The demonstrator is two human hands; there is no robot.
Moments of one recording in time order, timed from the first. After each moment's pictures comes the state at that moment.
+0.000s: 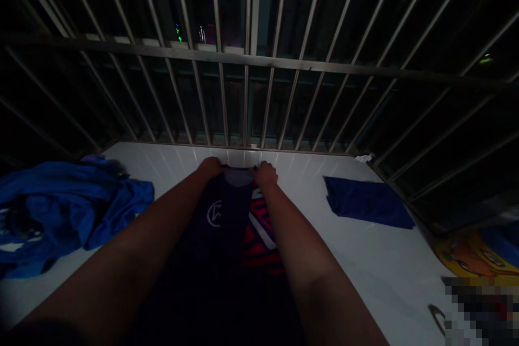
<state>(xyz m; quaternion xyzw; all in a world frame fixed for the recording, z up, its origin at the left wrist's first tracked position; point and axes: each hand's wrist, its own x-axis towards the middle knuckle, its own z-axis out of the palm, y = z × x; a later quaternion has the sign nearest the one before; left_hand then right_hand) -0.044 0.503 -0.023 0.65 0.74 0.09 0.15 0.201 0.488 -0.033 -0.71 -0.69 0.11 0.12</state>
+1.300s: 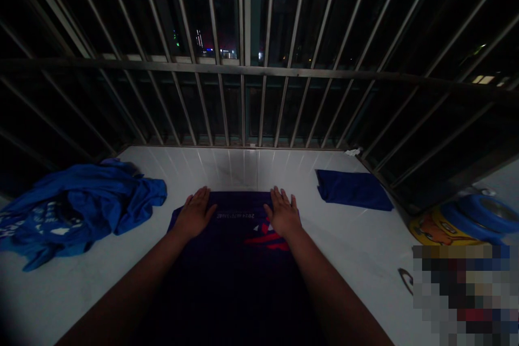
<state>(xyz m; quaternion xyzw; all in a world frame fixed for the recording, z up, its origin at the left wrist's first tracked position) -0.060 0.283 -0.081 0.73 0.67 0.10 0.05 0.285 0.303 -0.068 -0.63 -0.77 0.09 0.04</state>
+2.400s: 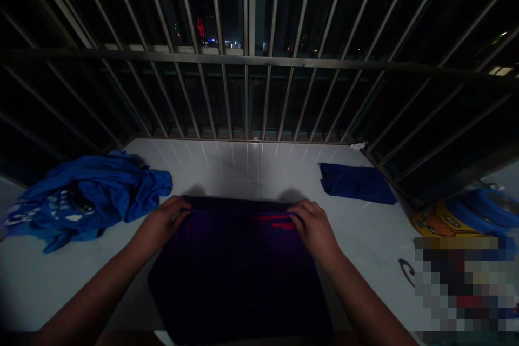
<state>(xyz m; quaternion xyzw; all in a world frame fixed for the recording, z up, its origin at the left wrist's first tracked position) -0.131 0.206 -0.014 0.77 0.57 0.26 0.12 0.356 0.226 -0.014 -0.52 -0.81 0.08 0.25</state>
